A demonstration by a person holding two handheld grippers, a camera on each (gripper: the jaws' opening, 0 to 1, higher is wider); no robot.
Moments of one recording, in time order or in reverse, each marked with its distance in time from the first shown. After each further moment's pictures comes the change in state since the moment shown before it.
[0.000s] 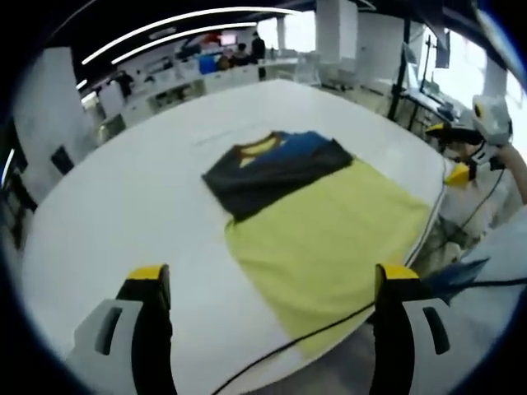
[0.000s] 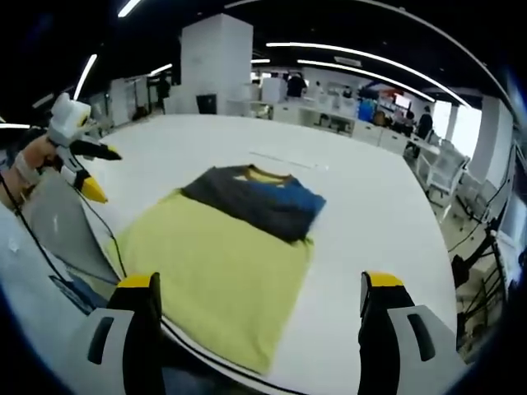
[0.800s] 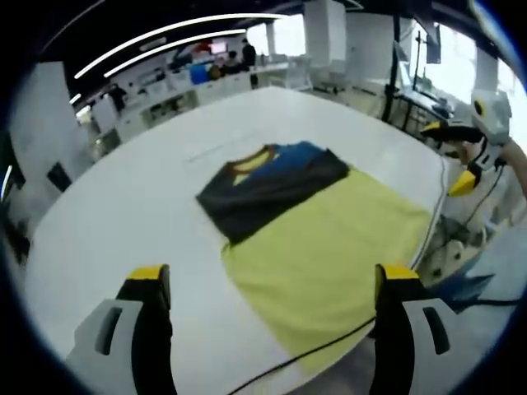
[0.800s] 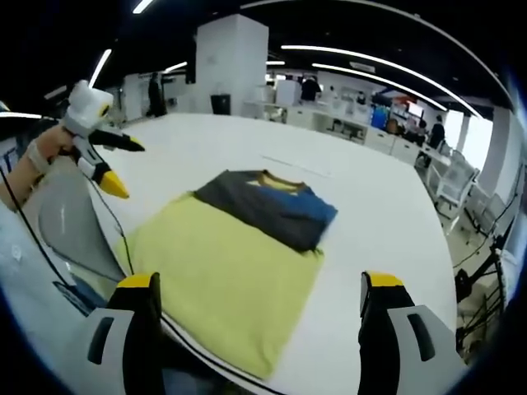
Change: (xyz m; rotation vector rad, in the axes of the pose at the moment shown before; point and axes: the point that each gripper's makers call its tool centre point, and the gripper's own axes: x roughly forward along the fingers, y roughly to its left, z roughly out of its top) left arm 0.005 -0.004 0.029 0.056 -0.042 -0.002; right arm 0.002 0.012 0.014 -0.054 -0.011 0.052
